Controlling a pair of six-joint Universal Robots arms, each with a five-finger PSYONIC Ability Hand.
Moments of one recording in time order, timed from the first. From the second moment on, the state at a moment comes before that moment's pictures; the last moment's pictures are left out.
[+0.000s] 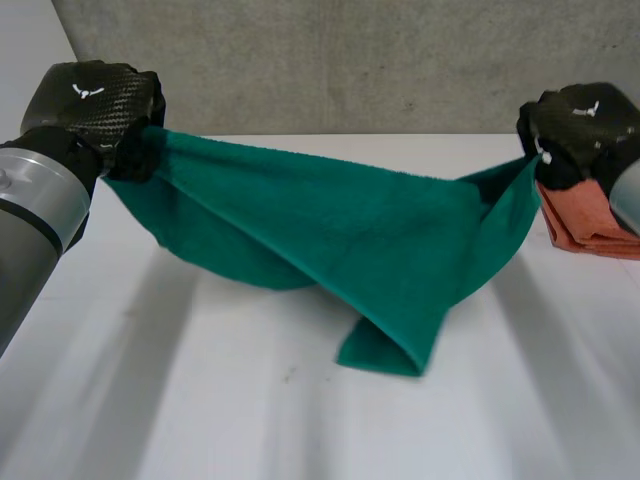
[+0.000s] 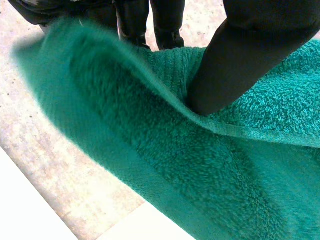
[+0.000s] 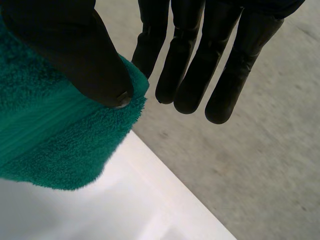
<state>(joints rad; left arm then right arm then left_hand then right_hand) 4.31 -1.57 -1.51 3.14 -1.62 3.43 1.69 -1.40 1.46 -0.02 1.21 2.73 1.12 1.19 1.19 1.20 0.98 0.98 1.17 1.18 1.19 0.98</state>
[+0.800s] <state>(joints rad) 4.26 -1.71 -1.54 3.10 -1.62 3.33 1.72 -1.49 1.85 0.08 1.16 2.78 1.12 1.19 1.19 1.20 0.98 0.20 0.22 0.23 0.23 0.06</state>
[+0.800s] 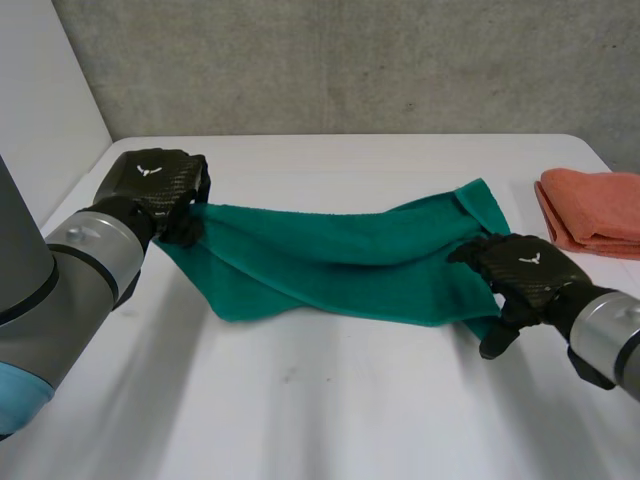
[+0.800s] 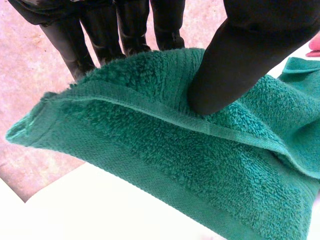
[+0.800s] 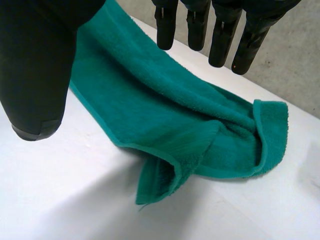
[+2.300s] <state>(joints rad) 4.36 -2.07 -0.93 2.88 -1.62 3.60 1.86 -0.97 0.63 0.37 1.48 2.42 1.12 1.19 1.19 1.20 0.98 0.98 1.17 1.18 1.19 0.98</state>
